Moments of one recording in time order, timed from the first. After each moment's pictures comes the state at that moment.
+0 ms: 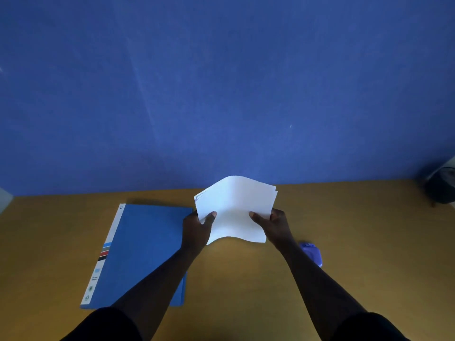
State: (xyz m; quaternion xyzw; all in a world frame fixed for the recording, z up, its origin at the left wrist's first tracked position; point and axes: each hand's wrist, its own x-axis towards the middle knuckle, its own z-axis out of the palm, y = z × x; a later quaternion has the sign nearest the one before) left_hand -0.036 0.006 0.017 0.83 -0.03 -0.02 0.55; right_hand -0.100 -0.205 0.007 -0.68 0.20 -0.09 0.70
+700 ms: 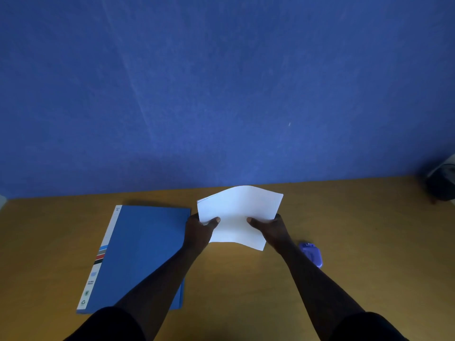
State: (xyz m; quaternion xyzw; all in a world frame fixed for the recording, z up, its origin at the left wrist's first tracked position) left_hand -0.029 -0.007 0.010 0.79 0.03 -0.11 0.61; right_hand -0.099 -0.208 0.001 -0.64 0.23 -0.05 0.73
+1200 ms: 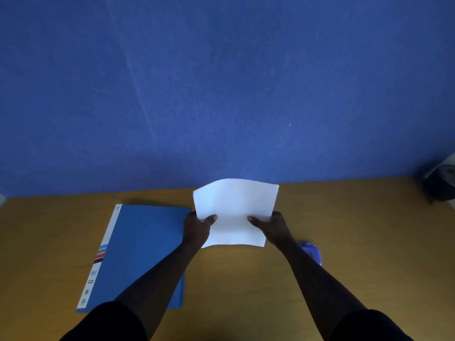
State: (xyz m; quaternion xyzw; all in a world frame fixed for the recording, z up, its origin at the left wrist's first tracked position) left_hand -0.021 -0.005 0.013 0.78 0.06 -0.12 0.61; right_hand -0.096 -0.213 0.004 -0.70 0.22 -0.03 0.68
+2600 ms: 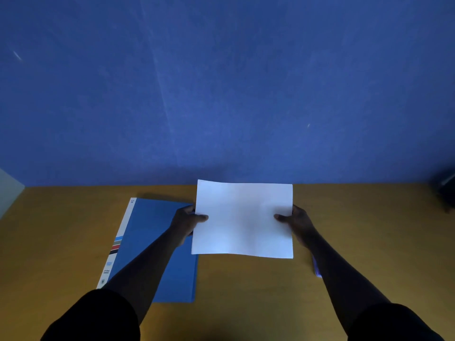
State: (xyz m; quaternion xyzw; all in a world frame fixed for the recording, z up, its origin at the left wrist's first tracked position) left_hand 0.016 0.066 0.013 0.73 0.08 -0.27 0.62; right_hand -0.089 -0.240 0.007 -0.69 0.25 0.00 0.68
